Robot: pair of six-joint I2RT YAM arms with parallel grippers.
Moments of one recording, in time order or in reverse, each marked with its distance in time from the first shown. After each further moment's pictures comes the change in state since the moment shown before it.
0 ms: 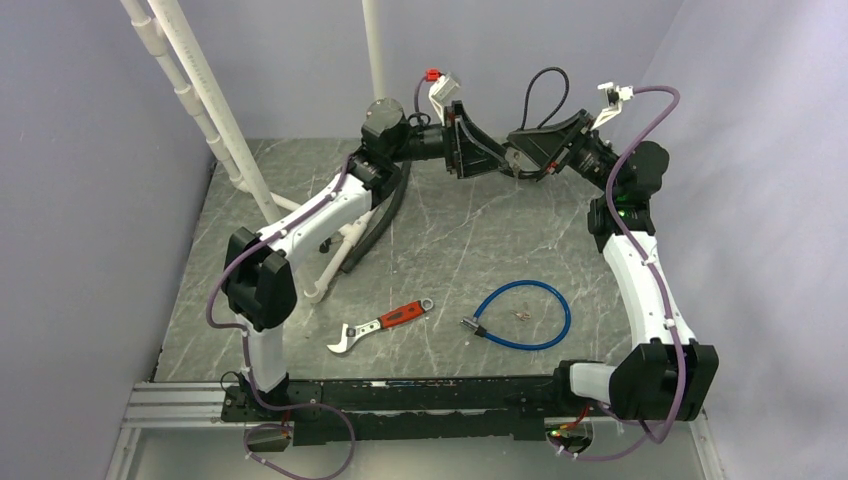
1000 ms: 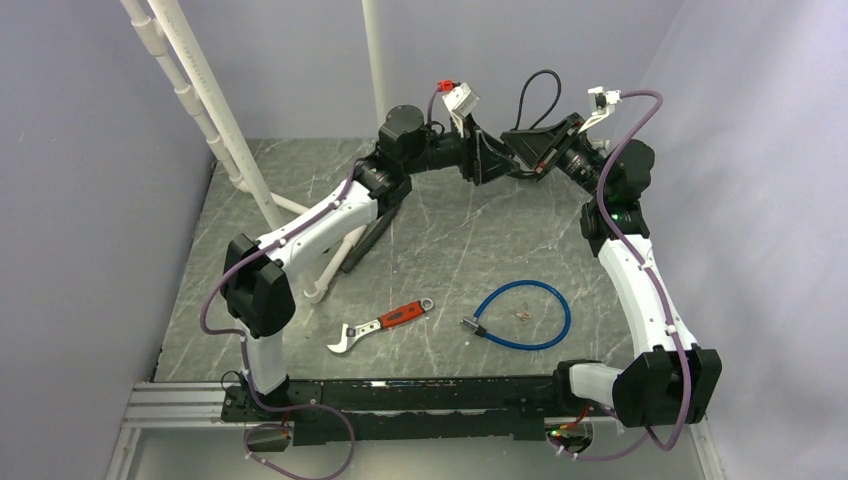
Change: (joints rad) left arm -0.081 -0.026 0.011 -0.245 -0.282 0.288; right arm 0.074 -0.027 -0.007 -0.165 0.186 -0.151
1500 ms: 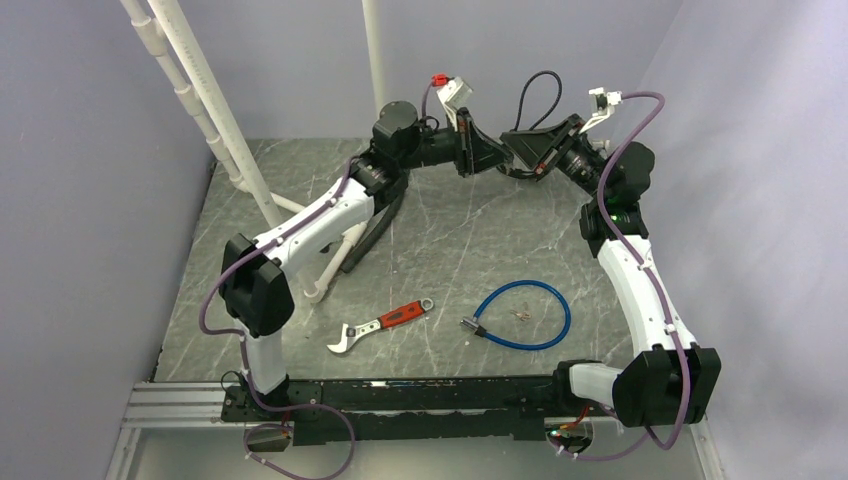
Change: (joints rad) left arm 0.021 -0.013 0.005 0.004 0.020 -0.071; right arm 0.001 0.000 -0.016 0.030 -0.011 0.037
